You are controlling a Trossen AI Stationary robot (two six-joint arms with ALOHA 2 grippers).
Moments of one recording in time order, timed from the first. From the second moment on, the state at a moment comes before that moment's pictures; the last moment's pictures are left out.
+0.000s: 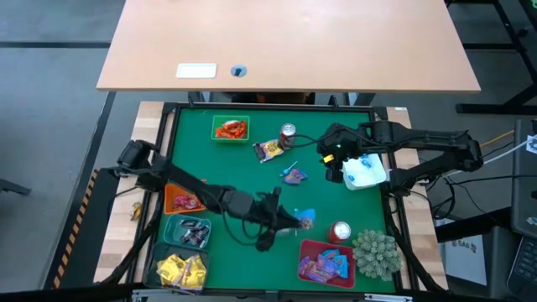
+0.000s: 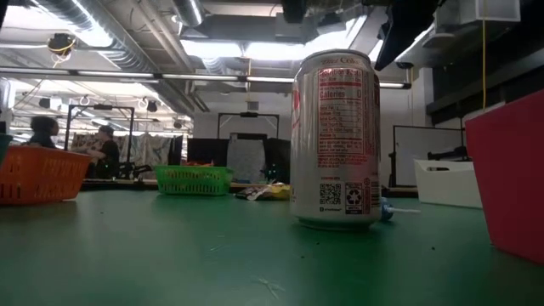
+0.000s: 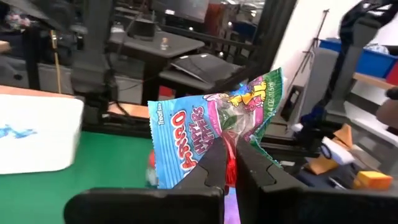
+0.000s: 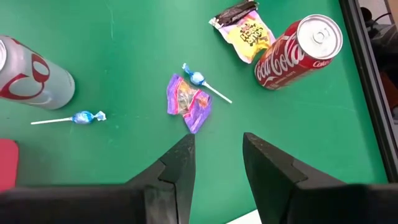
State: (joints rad) left arm -0.35 1.83 1.13 0.65 -0.19 -0.26; right arm -0.06 1.29 1.29 -1.03 0.10 0.02
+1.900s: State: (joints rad) left arm -0.30 2.12 1.52 0.40 0.02 -0.34; right arm -0.06 1.29 1.29 -0.94 0.09 -0.10
